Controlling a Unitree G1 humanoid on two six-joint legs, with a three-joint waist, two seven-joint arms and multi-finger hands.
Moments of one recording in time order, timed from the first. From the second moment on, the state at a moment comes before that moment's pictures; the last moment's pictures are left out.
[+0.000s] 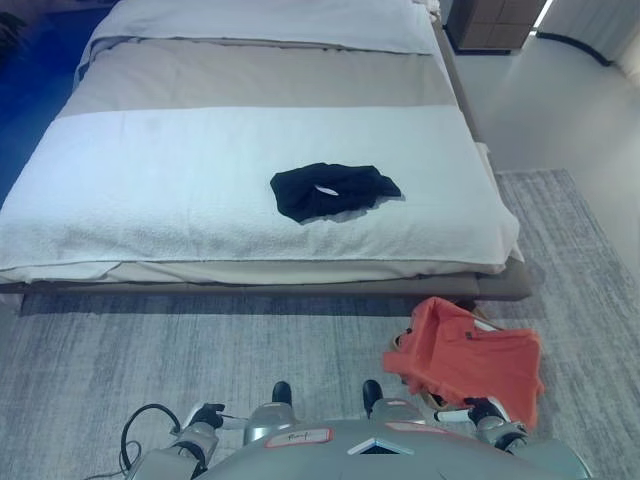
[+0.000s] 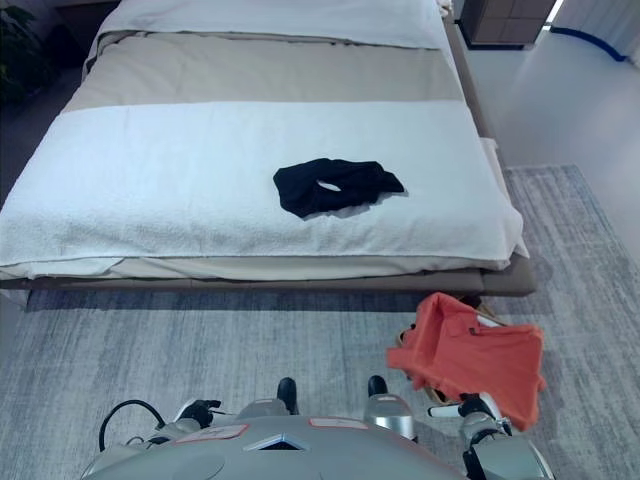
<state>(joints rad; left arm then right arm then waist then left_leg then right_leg) -0.01 0.23 -0.21 1.40 0.10 0.07 0.14 -0.05 -0.31 0.20 1.42 -0.09 0.08 -0.18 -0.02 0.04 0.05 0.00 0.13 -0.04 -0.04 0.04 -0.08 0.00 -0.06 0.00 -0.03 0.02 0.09</state>
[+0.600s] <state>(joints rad) -0.01 0.20 -0.15 1.50 0.00 0.09 0.16 -0.15 -0.31 0.23 1.48 -0.09 0.08 -0.17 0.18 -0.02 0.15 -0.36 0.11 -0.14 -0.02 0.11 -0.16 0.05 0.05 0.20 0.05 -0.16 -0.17</state>
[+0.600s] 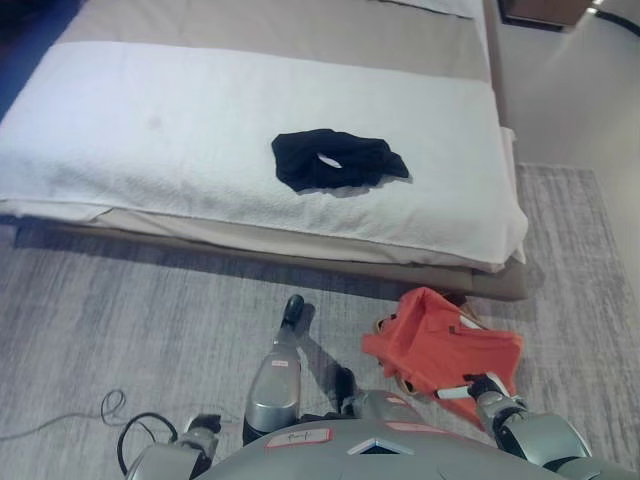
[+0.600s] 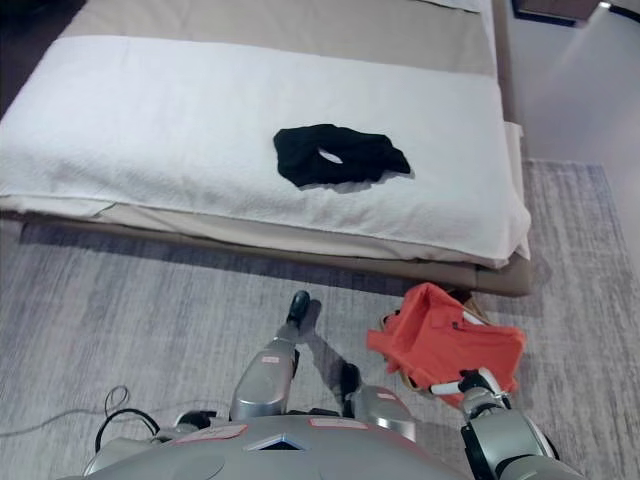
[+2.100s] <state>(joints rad) -0.04 0.20 -0.23 1.40 -0.05 0.03 0.23 -0.77 -0.37 0.64 1.27 -0.48 0.12 -0.25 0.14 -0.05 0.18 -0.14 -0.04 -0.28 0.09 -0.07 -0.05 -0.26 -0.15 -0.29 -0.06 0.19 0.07</state>
